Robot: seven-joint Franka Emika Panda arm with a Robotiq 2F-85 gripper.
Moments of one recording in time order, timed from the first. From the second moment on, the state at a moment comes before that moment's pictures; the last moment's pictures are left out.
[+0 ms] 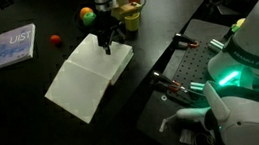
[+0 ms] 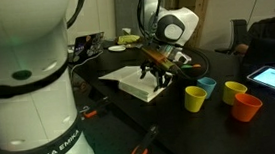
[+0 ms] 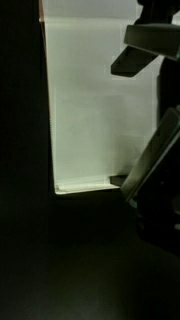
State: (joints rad) arm -0.09 0.39 0.18 -2.40 0.51 2.53 -0.39
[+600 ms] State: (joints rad) arm -0.08 0.38 0.19 -2.36 0.50 2.51 -0.36
